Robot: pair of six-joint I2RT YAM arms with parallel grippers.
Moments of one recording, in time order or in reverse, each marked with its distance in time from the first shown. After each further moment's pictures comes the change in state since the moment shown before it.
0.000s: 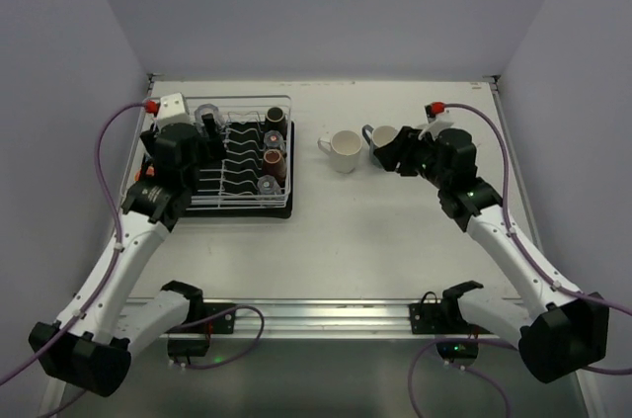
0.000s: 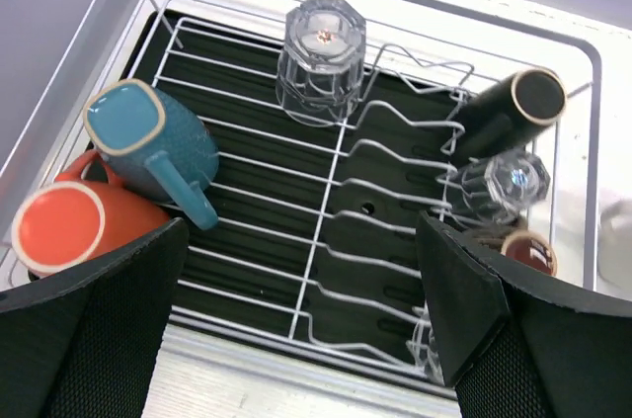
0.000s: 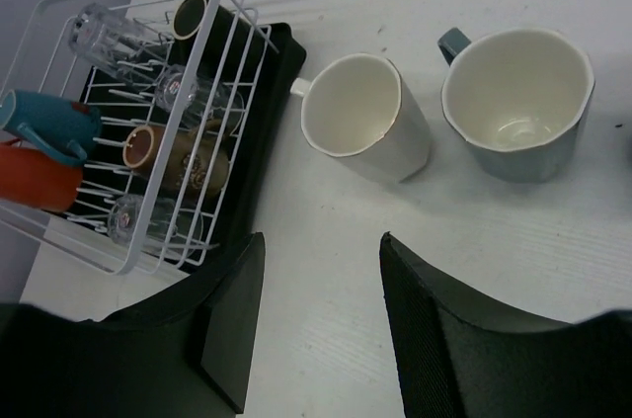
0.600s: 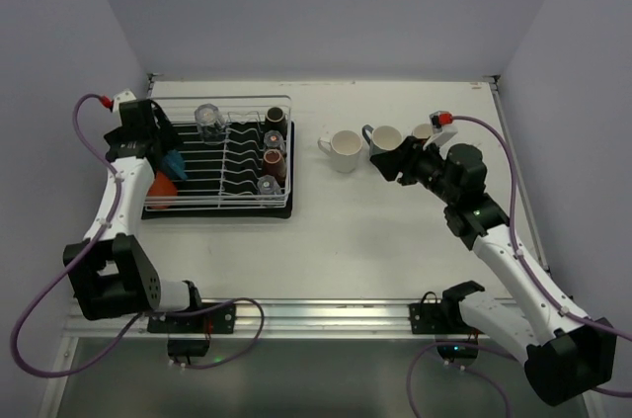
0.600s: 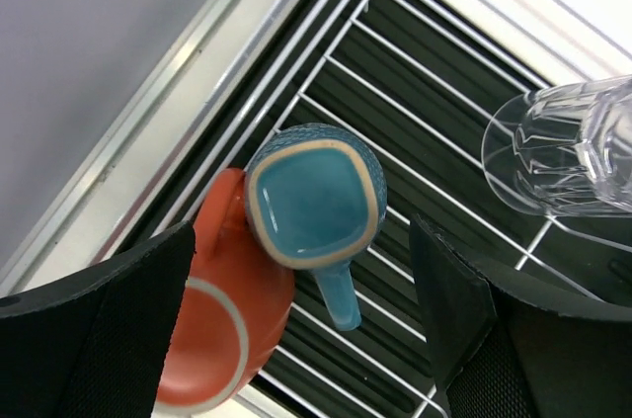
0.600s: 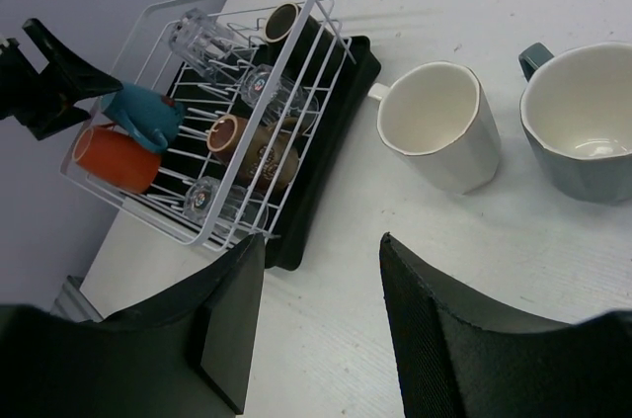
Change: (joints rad) left arm 0.521 0.420 0.136 0.013 0.200 -0.022; right arm 0.013 -0.139 -0.129 0.118 -0.125 0.063
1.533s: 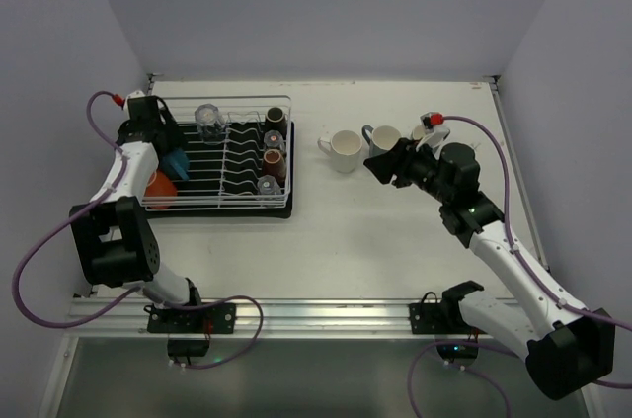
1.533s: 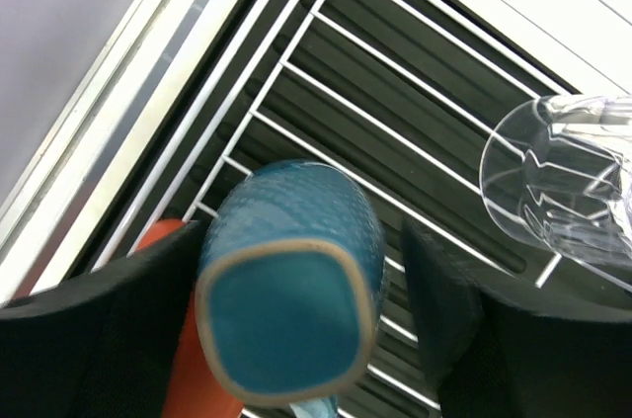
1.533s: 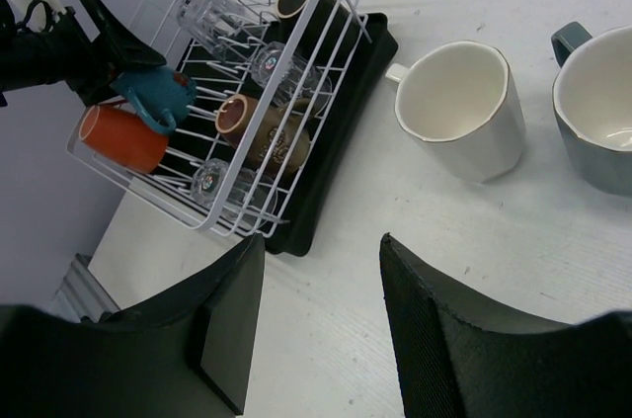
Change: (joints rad) left arm 0.012 0.211 0.050 0.071 0.080 0.003; right arm 0.031 0.033 -0.001 0.008 -0.021 0.000
